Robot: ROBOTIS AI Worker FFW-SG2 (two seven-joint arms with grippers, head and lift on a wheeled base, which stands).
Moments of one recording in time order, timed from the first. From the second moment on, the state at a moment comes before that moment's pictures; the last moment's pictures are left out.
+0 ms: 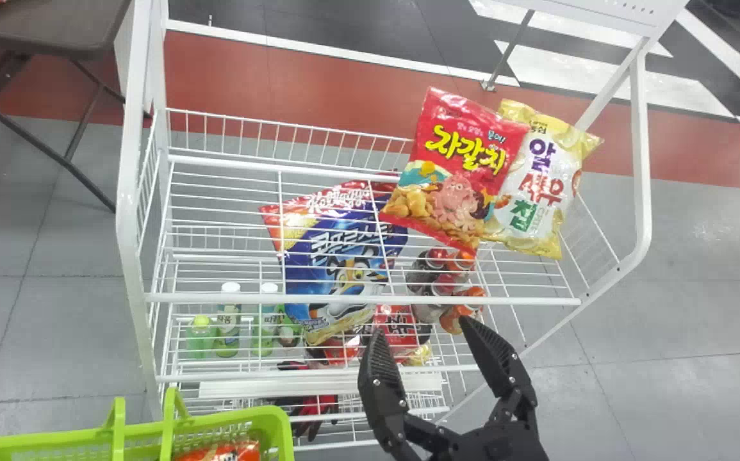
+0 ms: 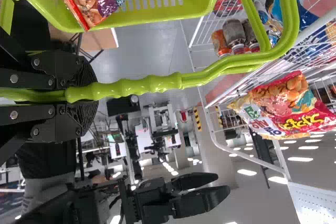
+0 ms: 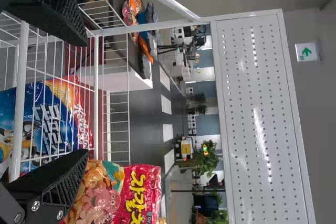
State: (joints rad) left arm 0.75 0.16 0.18 -2.25 0.59 1.26 -0.98; right arm 1.08 -0.21 0.13 -2.39 -0.07 -0.26 -0.11
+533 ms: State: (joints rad) left arm 0.74 0.16 0.19 -2.22 0.62 1.29 -0.98; right arm 1.06 -0.22 0.15 -2.40 -0.05 -0.22 -0.11
